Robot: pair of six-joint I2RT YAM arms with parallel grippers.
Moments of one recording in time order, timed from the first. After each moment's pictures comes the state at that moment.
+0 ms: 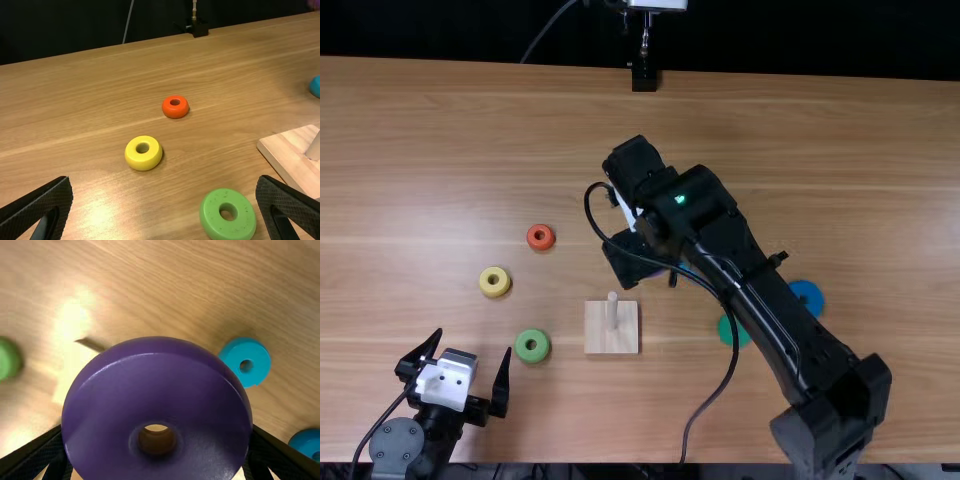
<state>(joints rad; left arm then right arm) -0.06 0.01 0.11 -0.38 0.16 0.11 0.62 2.03 2.04 -1.37 0.02 0.07</state>
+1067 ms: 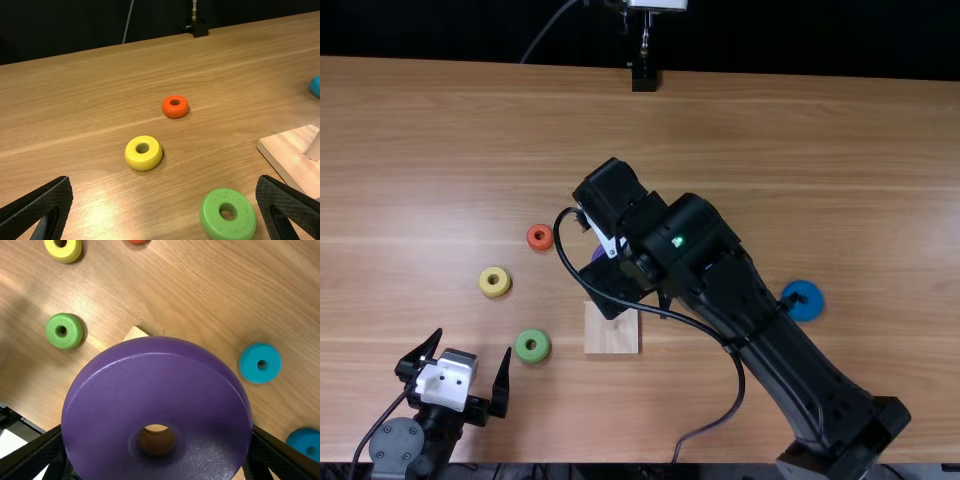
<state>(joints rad) -0.06 0.01 0.11 -0.38 0.16 0.11 0.75 1.94 2.13 -1.46 0.02 0.06</state>
